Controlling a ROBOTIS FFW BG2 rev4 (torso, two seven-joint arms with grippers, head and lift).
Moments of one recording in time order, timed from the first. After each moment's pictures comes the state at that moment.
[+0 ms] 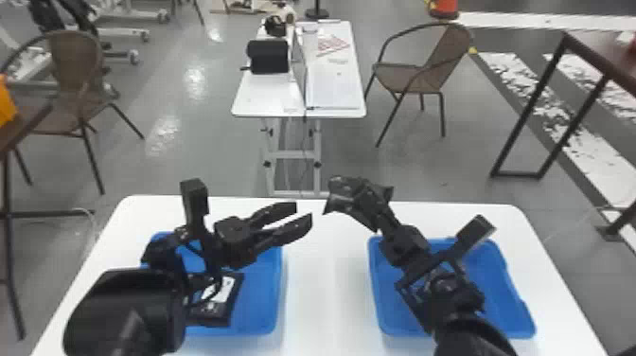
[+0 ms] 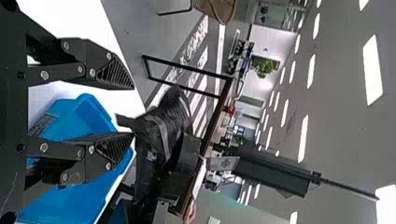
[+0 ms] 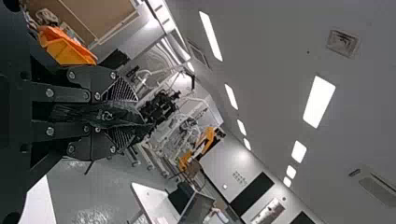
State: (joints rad) left arm -0.18 0.01 0.01 -1.28 0.08 0.16 -0.98; right arm -0.04 -0.02 0.11 -1.31 -0.76 -0.06 0.58
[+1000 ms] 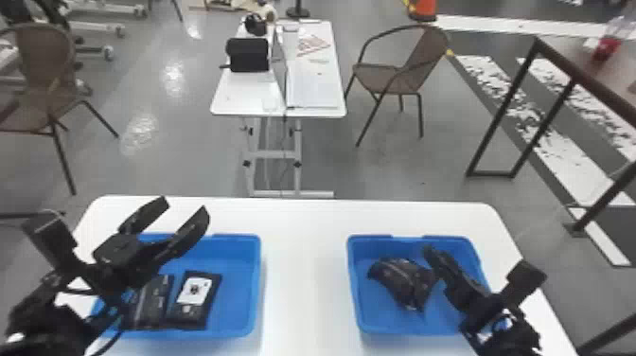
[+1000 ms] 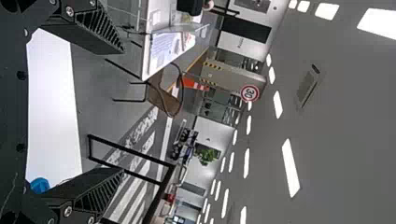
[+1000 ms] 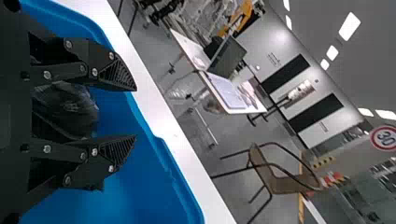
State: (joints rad) left arm 0.09 0.01 0.23 -1.60 0.25 0.12 -0.75; right arm -0.14 -0.14 -0.20 -0.86 -0.58 -0.06 0.47
